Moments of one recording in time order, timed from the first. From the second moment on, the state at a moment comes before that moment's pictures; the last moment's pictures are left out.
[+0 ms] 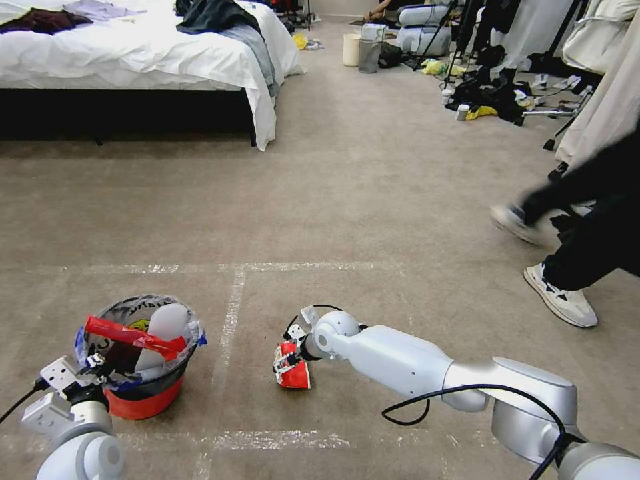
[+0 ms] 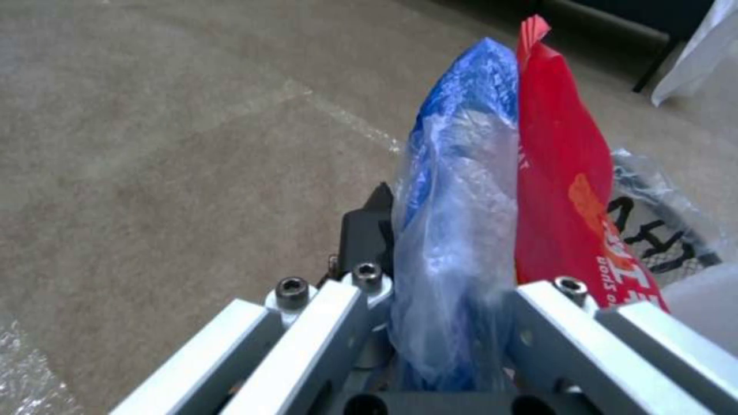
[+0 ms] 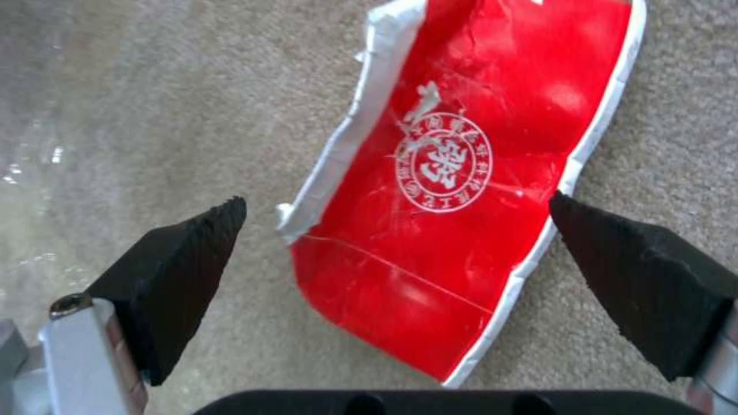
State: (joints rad) left arm 1.48 -1.53 -0.98 -1.98 -0.49 0.22 -0.24; right arm -0.30 1.36 -0.83 1.02 1.25 -0.72 0.13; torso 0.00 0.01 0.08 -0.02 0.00
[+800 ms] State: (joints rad) left arm 1.48 -1.52 -0.97 -1.98 -0.50 0.23 -0.24; right arm -0.35 1.37 -0.78 0.96 1.16 -0.67 0.08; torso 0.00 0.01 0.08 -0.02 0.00
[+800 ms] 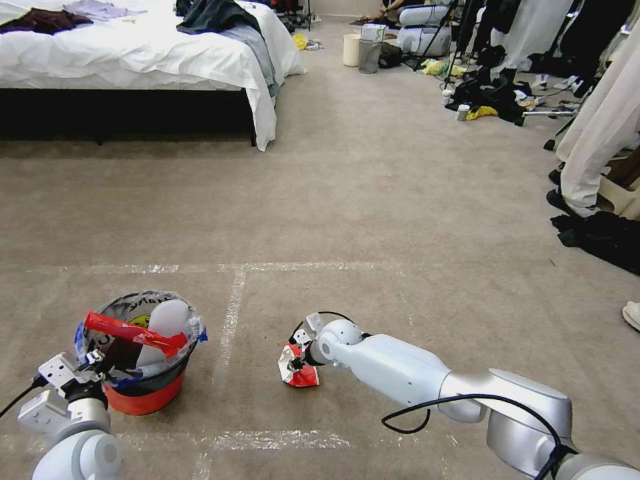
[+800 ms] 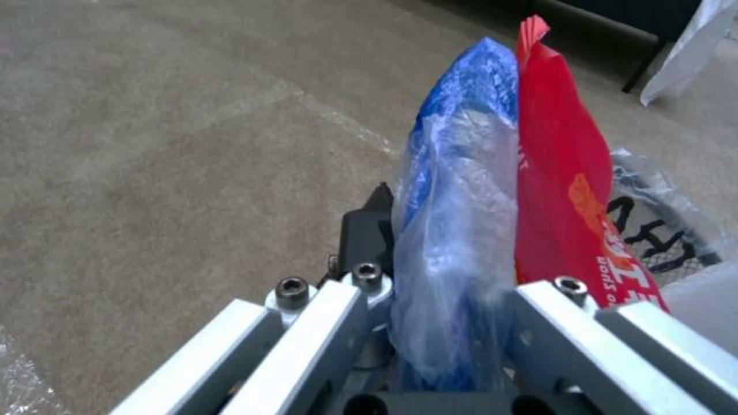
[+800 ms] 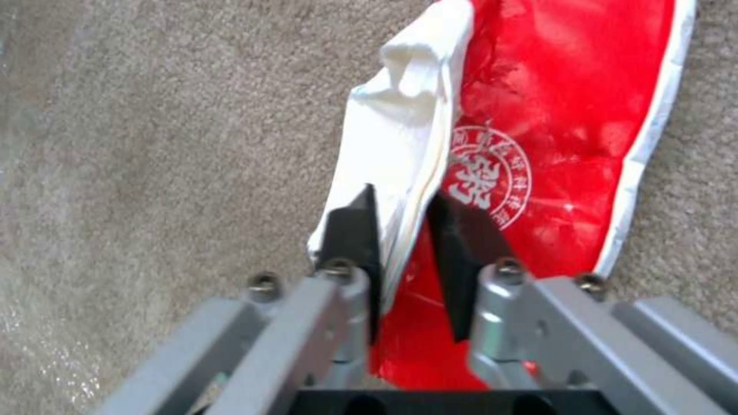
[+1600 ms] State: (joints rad) left arm 1.48 -1.53 -0.95 -1.99 -0.50 0.23 -0.24; right arm -0.38 1.38 -0.75 0.94 1.13 -0.63 0.06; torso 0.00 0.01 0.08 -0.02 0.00
